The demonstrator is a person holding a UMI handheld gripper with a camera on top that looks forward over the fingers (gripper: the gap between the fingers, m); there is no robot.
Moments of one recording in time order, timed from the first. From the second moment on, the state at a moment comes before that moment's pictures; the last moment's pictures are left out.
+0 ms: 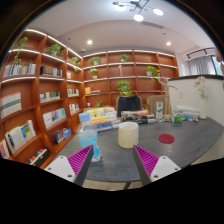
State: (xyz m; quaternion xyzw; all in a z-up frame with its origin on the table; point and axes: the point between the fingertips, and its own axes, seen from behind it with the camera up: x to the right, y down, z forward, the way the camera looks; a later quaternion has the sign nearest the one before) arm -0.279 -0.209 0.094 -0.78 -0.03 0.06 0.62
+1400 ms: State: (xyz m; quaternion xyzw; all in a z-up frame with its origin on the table) arm -0.368 -0.065 0.101 -0.73 0.20 0.33 0.56
